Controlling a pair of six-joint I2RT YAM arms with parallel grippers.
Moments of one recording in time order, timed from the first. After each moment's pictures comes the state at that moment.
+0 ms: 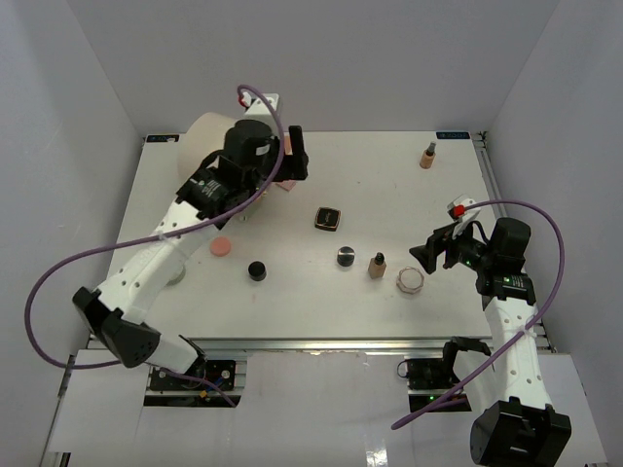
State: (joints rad) left arm -0.67 1.47 1.66 -0.58 -0.31 -0.35; right arm -0.17 0.77 0.61 -0.33 -0.82 -0.34
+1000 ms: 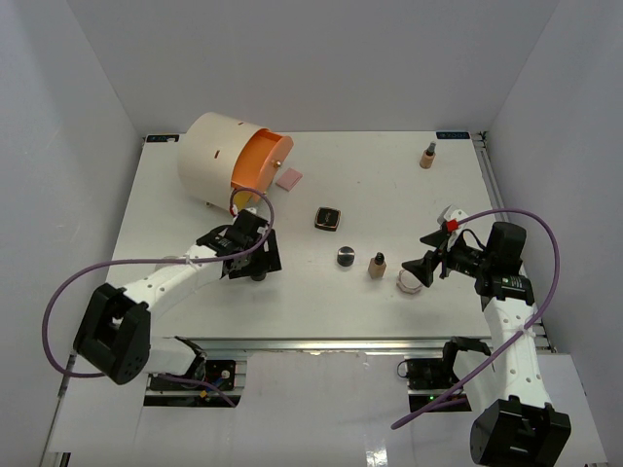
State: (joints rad) left arm -0.57 1.31 0.83 -0.55 -0.13 -0.65; right arm -0.17 0.77 0.59 -0.42 -1.04 -0.54
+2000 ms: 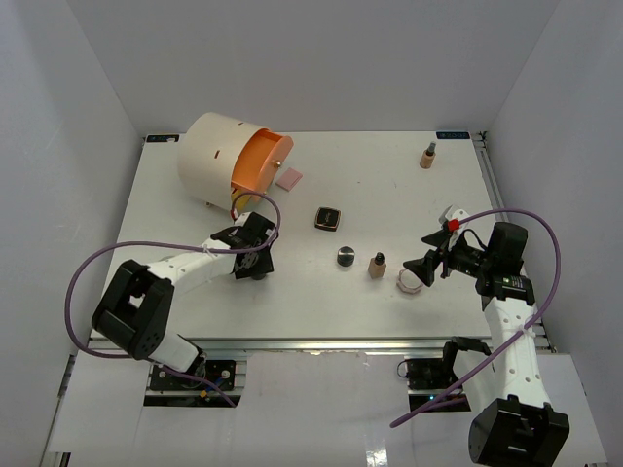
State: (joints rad) left arm -0.56 1.49 0.82 -0.48 -0.28 -0.70; right arm -0.18 0.77 0.59 -0.42 -1.04 -0.54
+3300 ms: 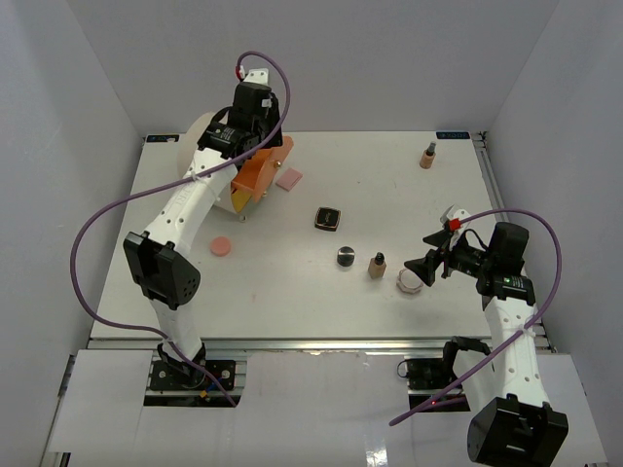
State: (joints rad) left arm -0.44 1.86 2.03 -0.71 -0.32 -0.28; right arm -0.20 0.78 0.59 -0.42 -1.04 -0.54
